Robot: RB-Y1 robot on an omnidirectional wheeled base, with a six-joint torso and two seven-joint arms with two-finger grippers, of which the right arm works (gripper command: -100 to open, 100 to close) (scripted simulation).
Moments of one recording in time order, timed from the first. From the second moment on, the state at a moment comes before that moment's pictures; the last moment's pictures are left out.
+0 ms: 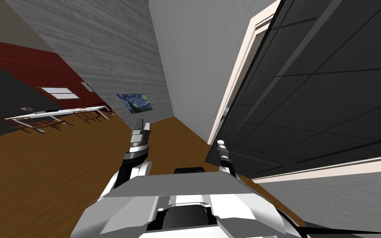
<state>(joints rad) 0.10 -0.29 0.07 -0.84 -0.60 -0.81 -1.43</state>
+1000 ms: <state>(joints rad) 0.15 -0.36 0.15 -0.85 -0.56 -0.85 -1.53</state>
